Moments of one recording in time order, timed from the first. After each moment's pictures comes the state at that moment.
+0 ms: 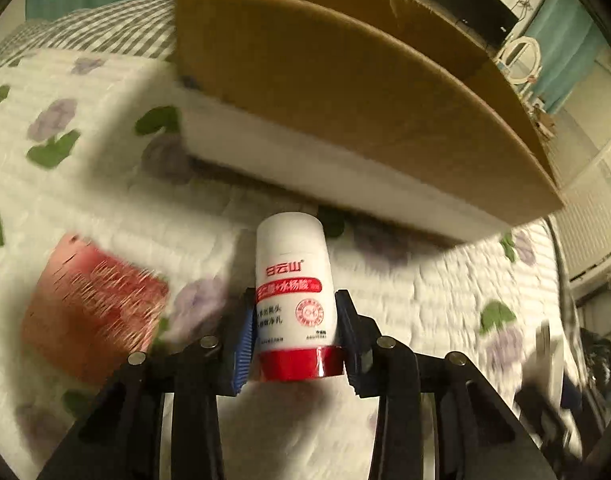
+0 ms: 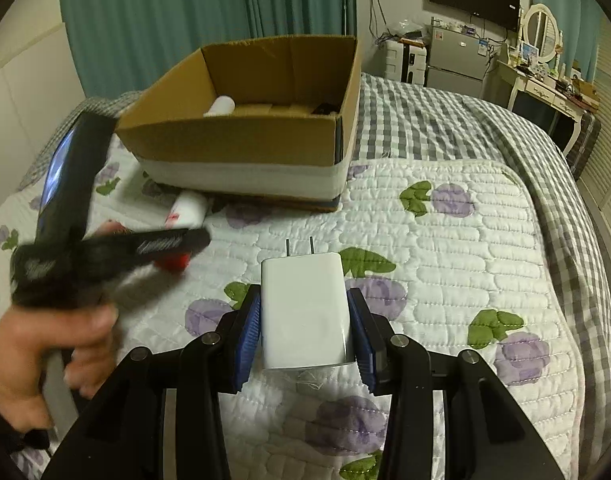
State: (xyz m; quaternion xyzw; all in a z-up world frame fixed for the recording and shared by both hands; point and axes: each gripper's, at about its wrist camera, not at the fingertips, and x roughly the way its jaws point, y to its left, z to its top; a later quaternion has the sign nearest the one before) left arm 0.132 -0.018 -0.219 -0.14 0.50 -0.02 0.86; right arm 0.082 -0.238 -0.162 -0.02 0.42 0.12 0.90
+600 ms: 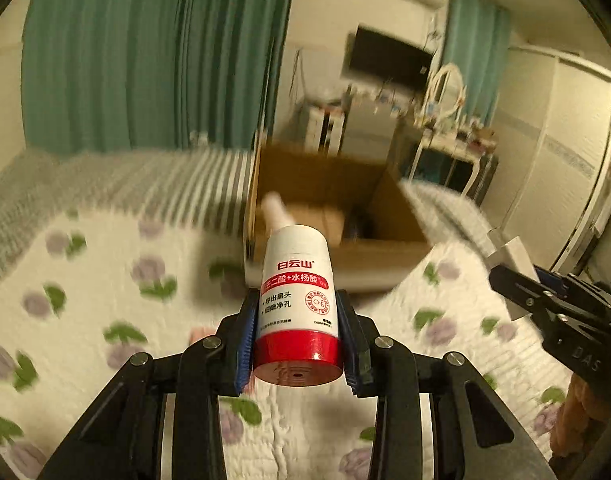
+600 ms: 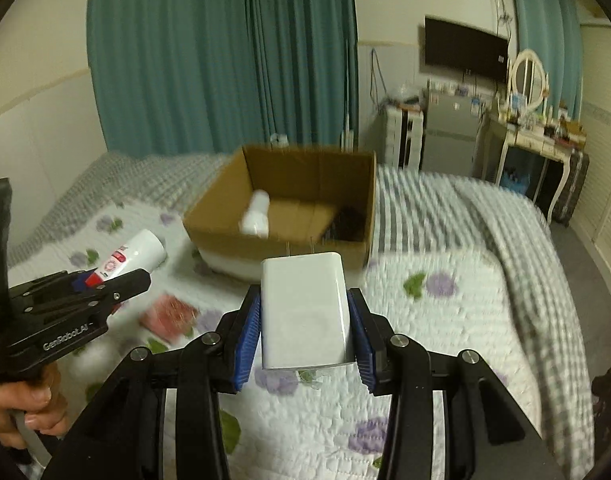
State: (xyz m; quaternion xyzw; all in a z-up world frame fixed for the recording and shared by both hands) left arm 0.037 0.017 -0.056 -0.04 0.31 -0.08 0.95; right arm 0.035 -0.215 -0.062 -0.01 0.30 0.13 0.94
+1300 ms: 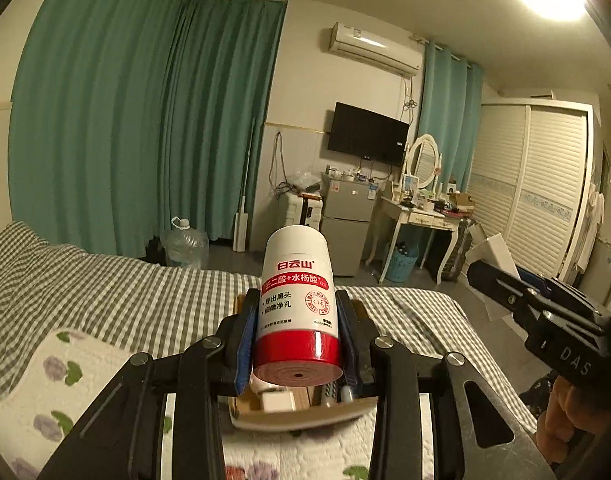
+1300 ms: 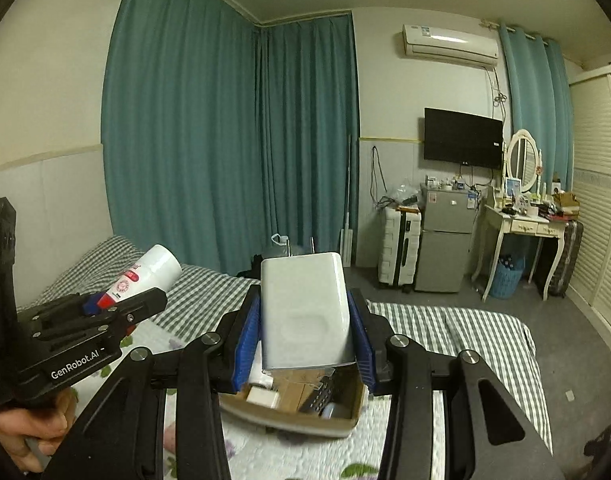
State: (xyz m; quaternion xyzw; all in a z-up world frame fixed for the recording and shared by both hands) left arm 0.101 0.014 0.043 -0.06 0.19 -0.11 0.98; right arm 0.075 -0.195 0.066 -0.01 0.15 0.13 0.98
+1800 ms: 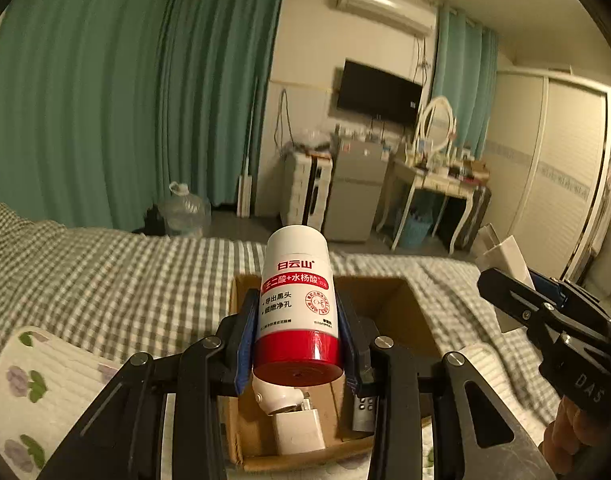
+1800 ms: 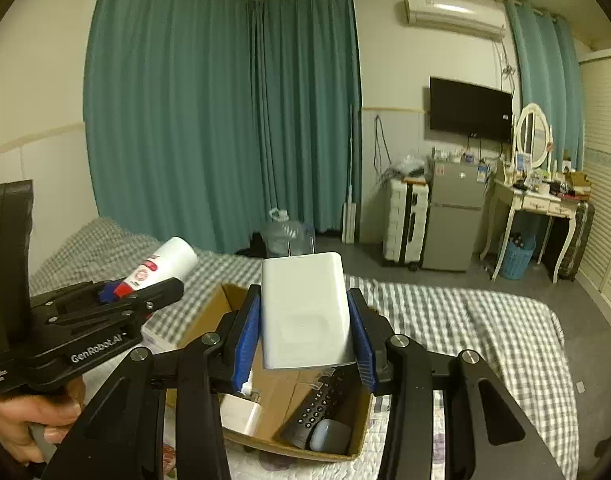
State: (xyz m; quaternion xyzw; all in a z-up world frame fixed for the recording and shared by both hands) left arm 0.213 0.002 -0.029 -0.04 0.26 -0.10 0.96; right arm 0.180 -0.192 0.003 -0.01 0.20 0.13 0.97
